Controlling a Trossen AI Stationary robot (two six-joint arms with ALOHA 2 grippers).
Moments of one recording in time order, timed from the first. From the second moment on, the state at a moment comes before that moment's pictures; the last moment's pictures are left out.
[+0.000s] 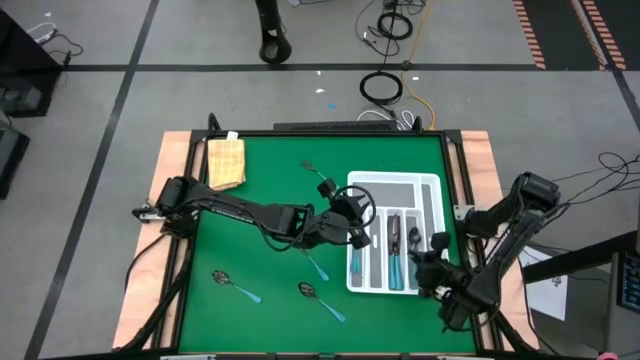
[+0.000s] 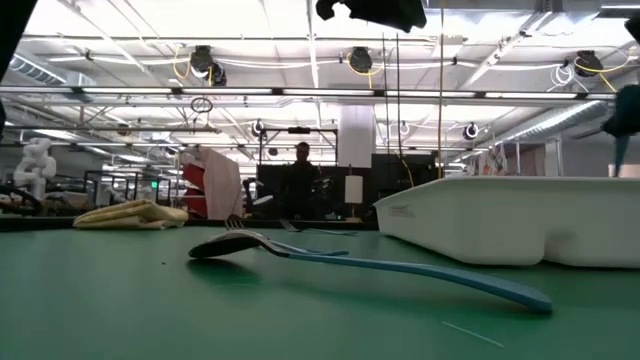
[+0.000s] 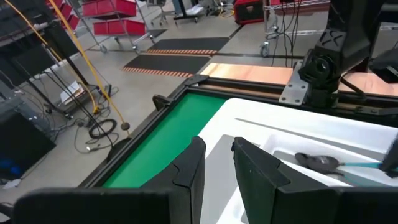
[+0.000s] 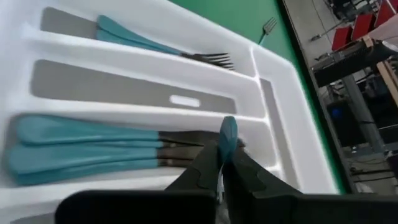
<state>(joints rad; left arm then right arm) -0.22 1.95 1.69 -0.17 -0.79 -0.07 1.05 1.56 0.88 -1.18 0.91 1.18</state>
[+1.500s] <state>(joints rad) -0.37 1.96 1.59 -0.64 -0.23 -0.21 1.15 1.56 1.23 -1.50 0.78 1.43</state>
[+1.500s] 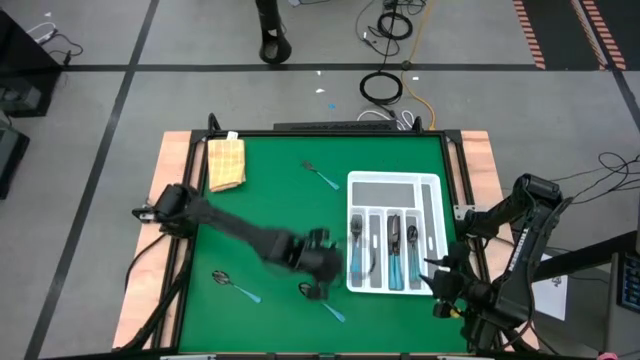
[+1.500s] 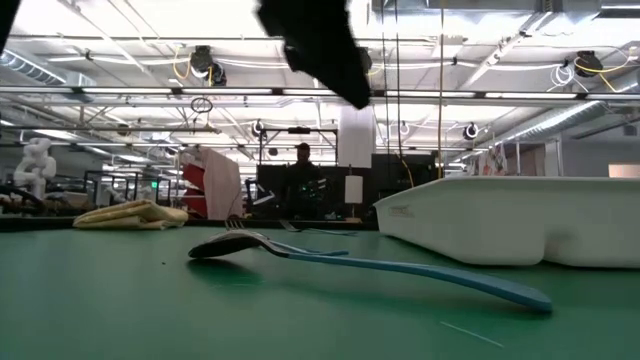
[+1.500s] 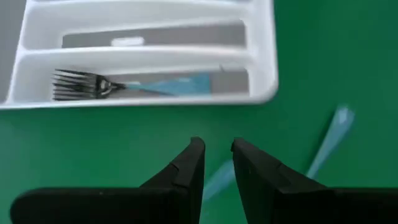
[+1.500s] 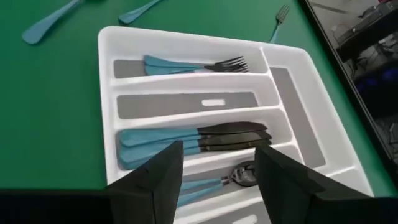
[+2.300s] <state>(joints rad) -0.53 1.96 1.30 -0.32 -0.28 -0.13 1.15 1.56 1.22 -1.50 0.78 1.50</state>
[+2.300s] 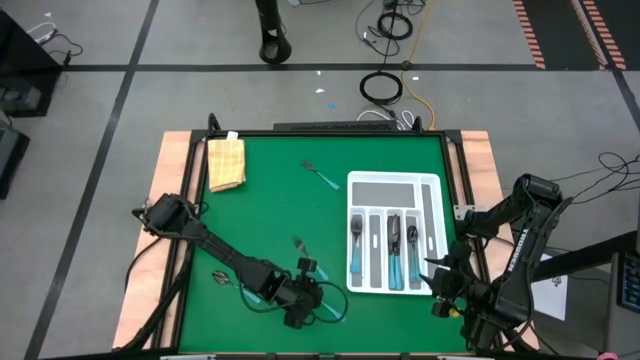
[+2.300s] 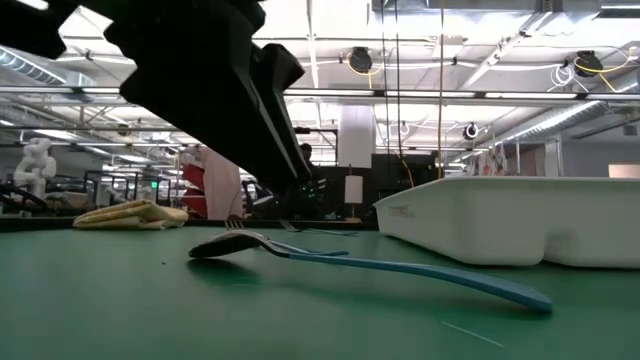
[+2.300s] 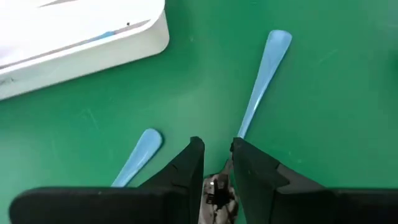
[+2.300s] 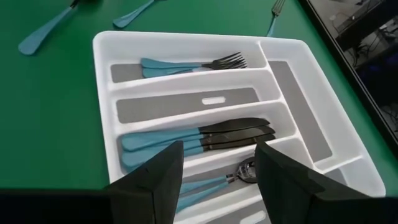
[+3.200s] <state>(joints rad) -0.49 2.11 1.30 -0.26 -0.12 -0.08 1.15 1.56 1.21 -1.53 0.75 1.52</state>
